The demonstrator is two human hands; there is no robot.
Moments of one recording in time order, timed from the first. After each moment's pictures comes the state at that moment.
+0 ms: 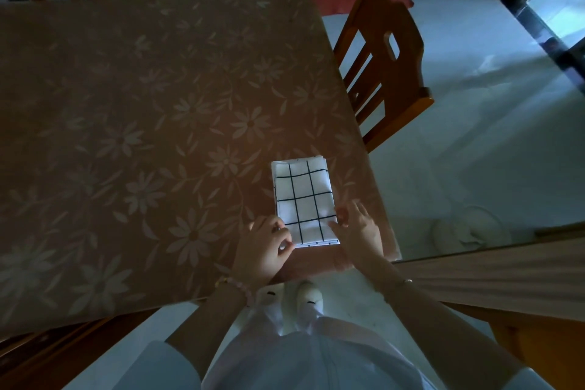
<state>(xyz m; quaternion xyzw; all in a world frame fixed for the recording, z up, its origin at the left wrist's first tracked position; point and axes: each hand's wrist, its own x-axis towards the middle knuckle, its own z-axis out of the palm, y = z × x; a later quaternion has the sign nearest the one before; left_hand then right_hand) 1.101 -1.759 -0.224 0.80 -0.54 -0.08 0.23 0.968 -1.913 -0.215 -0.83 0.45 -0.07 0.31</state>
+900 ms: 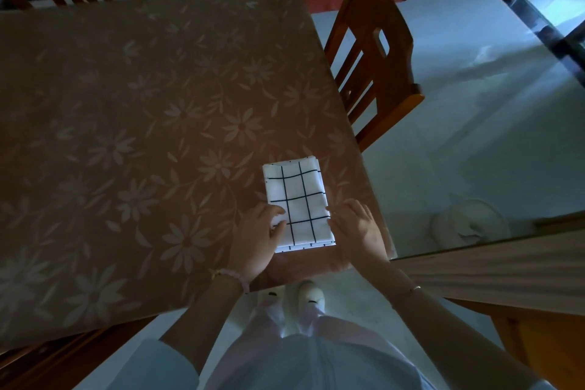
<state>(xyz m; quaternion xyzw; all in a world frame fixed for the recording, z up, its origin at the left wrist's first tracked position) 1.108 -1.780 -0.203 0.83 -0.43 -0.17 0.30 0.955 -1.917 -0.209 -0.89 0.33 -0.18 0.26</state>
